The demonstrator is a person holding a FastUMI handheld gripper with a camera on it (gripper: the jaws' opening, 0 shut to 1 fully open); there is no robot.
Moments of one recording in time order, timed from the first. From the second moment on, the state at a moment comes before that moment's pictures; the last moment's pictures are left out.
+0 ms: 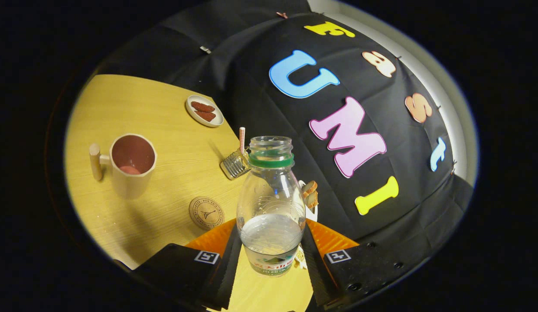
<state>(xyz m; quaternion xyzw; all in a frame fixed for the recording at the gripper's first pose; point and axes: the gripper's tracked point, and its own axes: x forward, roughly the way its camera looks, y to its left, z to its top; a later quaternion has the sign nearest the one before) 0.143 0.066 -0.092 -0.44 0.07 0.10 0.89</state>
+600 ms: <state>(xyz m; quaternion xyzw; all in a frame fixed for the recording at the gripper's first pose) 0.142 0.112 -0.116 -0.55 0.06 0.15 0.82</state>
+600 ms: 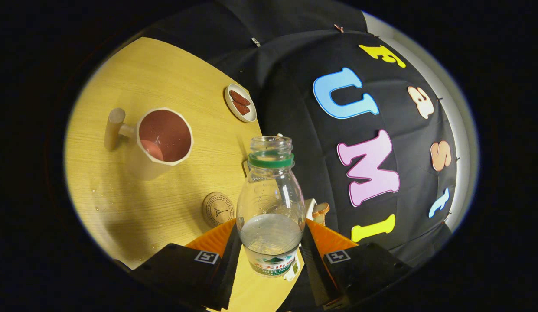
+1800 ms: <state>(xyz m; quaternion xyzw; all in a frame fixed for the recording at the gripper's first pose) 0.159 0.158 -0.122 -0.69 -0.01 0.21 0.69</state>
